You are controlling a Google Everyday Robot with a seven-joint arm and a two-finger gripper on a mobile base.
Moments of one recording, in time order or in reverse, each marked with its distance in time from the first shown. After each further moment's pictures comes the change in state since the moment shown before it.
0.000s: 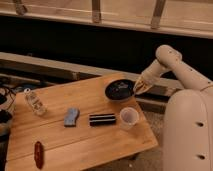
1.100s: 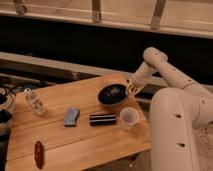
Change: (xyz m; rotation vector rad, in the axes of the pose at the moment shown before) arm 0.004 0.006 0.037 0.053 0.097 -0.029
